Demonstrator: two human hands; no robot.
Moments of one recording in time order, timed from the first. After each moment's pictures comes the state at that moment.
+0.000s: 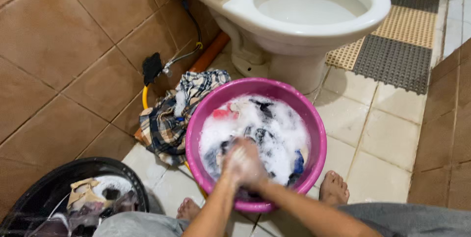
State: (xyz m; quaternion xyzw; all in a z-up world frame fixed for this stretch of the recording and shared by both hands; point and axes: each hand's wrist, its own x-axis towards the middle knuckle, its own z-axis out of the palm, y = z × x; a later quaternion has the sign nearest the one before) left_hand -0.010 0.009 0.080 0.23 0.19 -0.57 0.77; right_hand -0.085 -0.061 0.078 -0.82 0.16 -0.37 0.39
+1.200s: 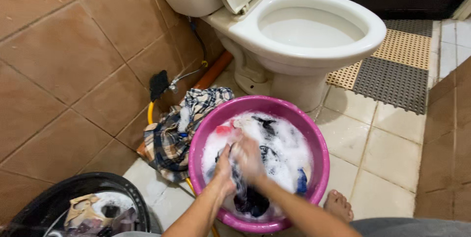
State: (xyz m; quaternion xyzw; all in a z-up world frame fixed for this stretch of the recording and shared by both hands) left_hand 0.046 -0.009 0.112 0.42 0.13 -0.57 0.70; right_hand -0.037 -0.086 0.114 -0.86 0.20 -0.33 0.34
